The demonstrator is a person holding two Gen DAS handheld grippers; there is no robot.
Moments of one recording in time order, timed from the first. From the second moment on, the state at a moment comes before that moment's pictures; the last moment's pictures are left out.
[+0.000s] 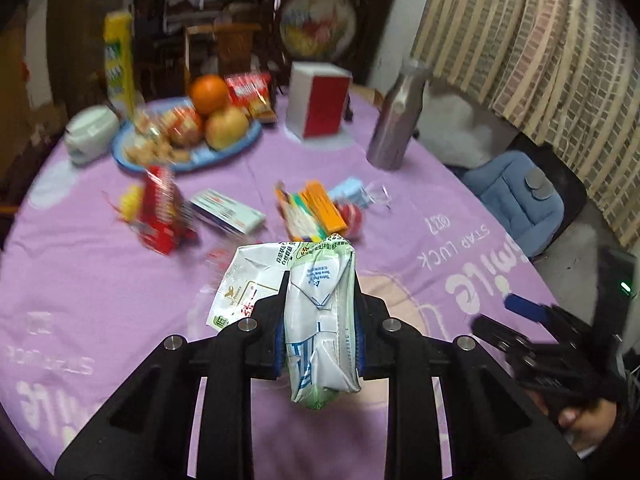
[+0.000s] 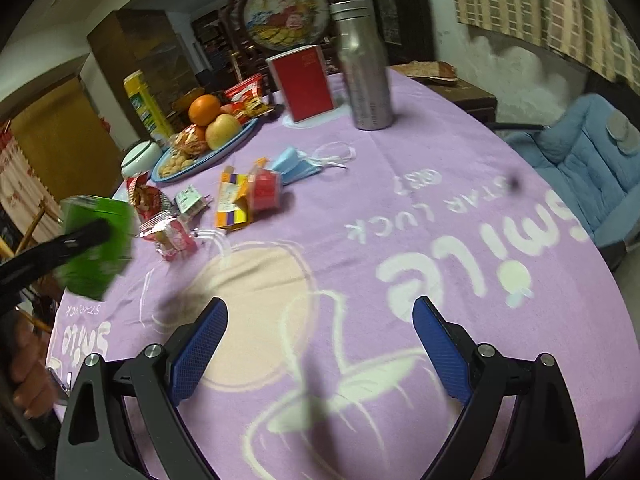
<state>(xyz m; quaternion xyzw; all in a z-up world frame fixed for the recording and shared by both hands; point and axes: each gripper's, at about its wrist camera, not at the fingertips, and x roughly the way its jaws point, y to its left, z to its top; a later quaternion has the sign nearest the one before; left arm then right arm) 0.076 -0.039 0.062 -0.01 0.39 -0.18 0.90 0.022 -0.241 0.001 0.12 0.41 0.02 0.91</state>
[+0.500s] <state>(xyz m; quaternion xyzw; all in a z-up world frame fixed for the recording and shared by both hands) 0.114 0.058 0.041 -0.08 0.39 -0.02 0.92 0.122 -0.108 -0.001 0.01 0.42 0.10 0.90</state>
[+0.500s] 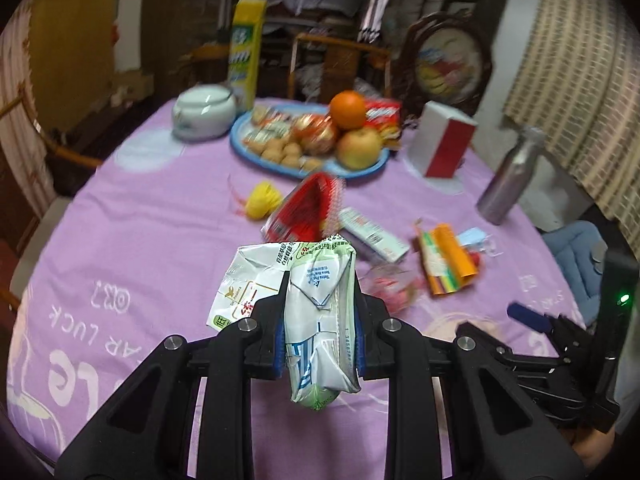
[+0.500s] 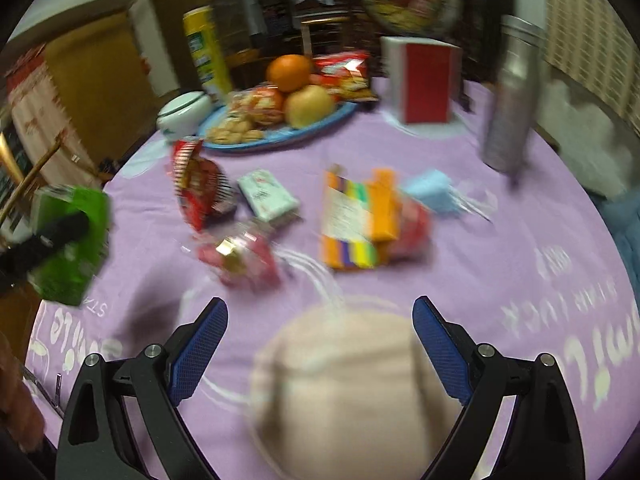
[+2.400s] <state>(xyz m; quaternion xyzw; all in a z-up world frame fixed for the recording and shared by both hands) -0.075 -0.236 0.026 0.09 0.39 -0.43 0.81 -0.229 -0.360 -0.020 0.13 0.37 -0.14 0.91</state>
